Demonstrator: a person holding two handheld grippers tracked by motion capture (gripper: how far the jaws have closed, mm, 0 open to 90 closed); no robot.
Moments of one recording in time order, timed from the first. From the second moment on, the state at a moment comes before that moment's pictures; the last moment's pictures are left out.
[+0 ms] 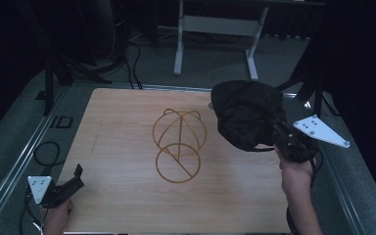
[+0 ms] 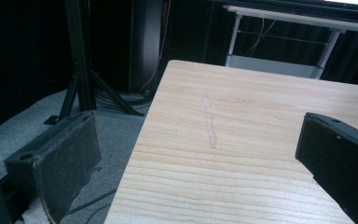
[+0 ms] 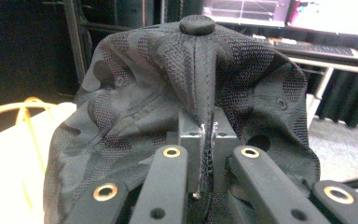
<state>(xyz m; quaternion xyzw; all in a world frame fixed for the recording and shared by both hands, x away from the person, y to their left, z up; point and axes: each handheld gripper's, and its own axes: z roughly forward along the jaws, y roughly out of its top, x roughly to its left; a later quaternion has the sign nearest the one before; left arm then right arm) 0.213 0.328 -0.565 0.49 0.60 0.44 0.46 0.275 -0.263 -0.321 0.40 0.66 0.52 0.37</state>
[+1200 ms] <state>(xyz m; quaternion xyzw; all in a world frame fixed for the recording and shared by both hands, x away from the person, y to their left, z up) 0.213 0.328 -0.565 0.49 0.59 0.44 0.46 0.279 -0.177 -0.286 0.31 0.69 0.56 0.34</state>
